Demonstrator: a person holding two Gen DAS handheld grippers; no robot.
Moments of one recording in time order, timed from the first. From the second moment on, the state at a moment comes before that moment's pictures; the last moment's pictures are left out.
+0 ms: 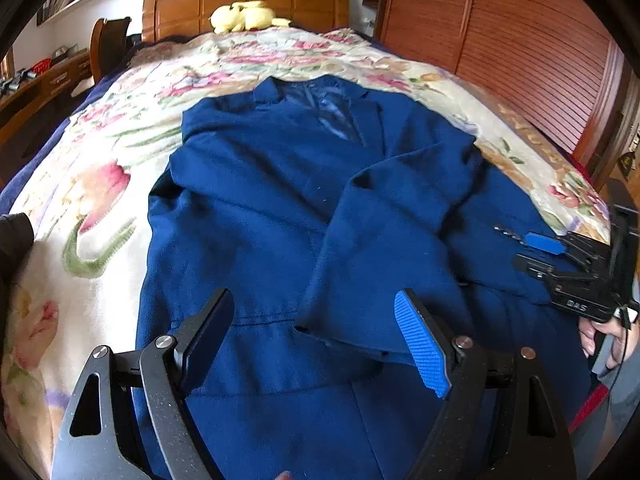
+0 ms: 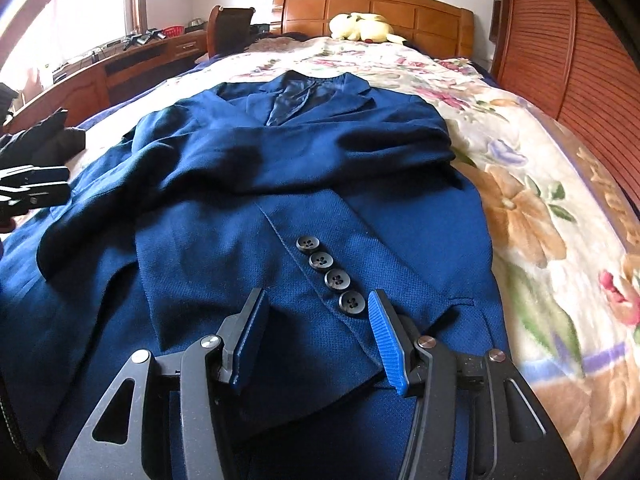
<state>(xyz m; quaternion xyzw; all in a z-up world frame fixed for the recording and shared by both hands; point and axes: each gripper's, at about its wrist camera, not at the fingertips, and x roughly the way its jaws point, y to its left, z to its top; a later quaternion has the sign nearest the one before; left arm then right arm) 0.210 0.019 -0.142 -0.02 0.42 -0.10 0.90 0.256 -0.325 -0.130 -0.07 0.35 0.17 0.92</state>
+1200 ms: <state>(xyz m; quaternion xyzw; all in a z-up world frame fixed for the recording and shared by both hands) 0.218 0.027 -0.023 0.07 0.35 -0.10 0.93 0.252 -0.327 -0.130 -0.05 0.34 0.18 0.92</state>
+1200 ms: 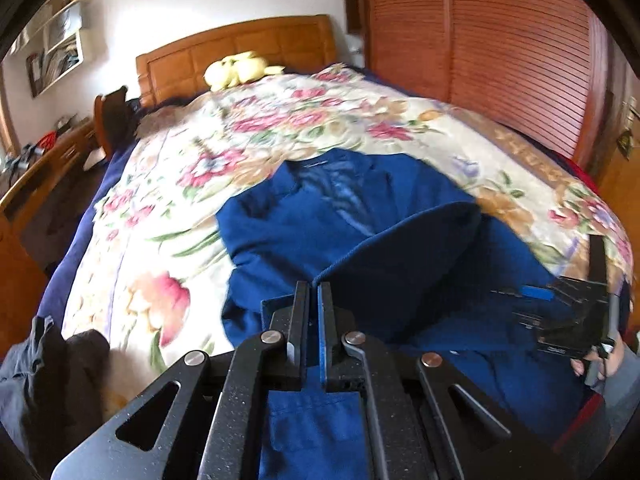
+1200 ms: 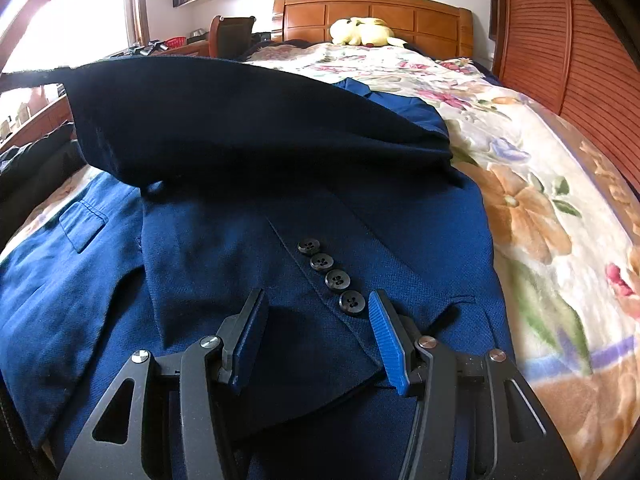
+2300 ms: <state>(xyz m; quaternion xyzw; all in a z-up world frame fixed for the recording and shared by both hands) 0.097 -0.028 -0.098 0.04 0.39 -0.15 0.91 0.259 -0.337 -0.133 -0.02 0.34 0.20 0.92</state>
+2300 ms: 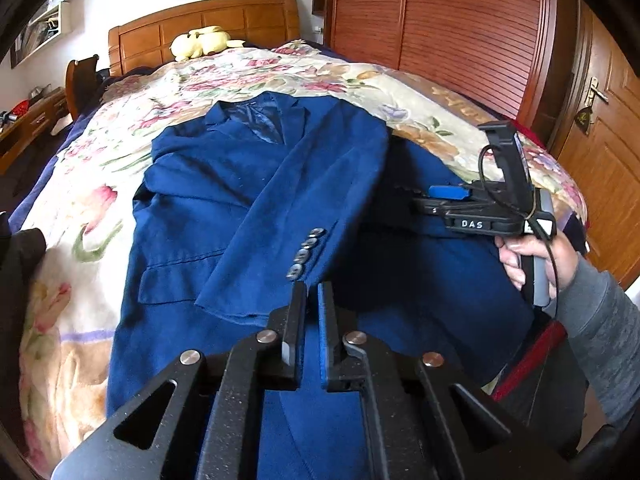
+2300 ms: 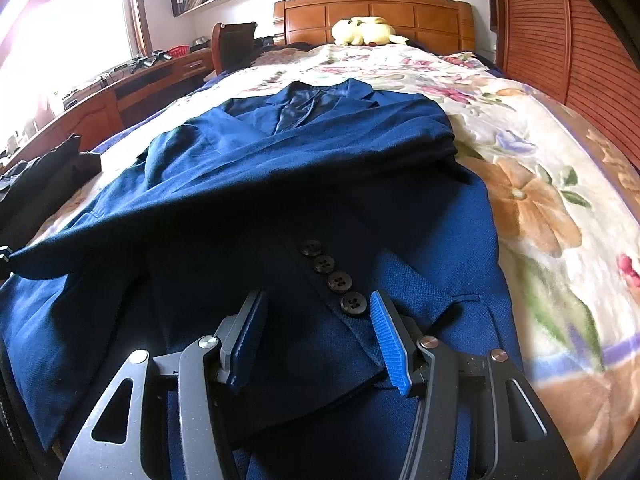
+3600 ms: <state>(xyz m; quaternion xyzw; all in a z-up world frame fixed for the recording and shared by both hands) 0.086 0.105 -0.137 -0.03 0.41 -0.01 0.91 0.258 -0.326 -0.133 -0.04 0.35 0.19 0.92</state>
